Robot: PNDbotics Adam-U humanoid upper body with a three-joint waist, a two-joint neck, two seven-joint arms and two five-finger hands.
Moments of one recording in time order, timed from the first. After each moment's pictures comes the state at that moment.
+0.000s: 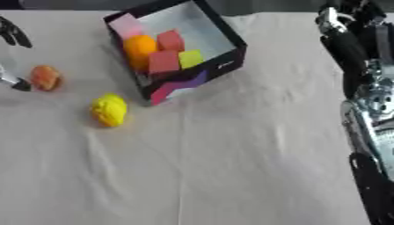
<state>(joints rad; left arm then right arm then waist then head) -0.80 0.95 -0.28 -1.28 -0.57 0.12 -0.64 -0.59 -0.33 0.09 -1.78 -0.17 0.17 -0.34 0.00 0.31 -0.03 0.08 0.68</state>
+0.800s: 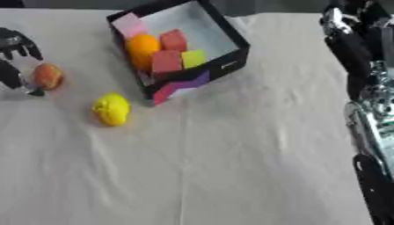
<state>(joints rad) -0.85 0.83 -0.28 -1.09 -0.71 0.09 -0.53 -0.59 -0.33 0.09 -1.78 -0.17 0.17 -0.34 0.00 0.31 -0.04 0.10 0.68</state>
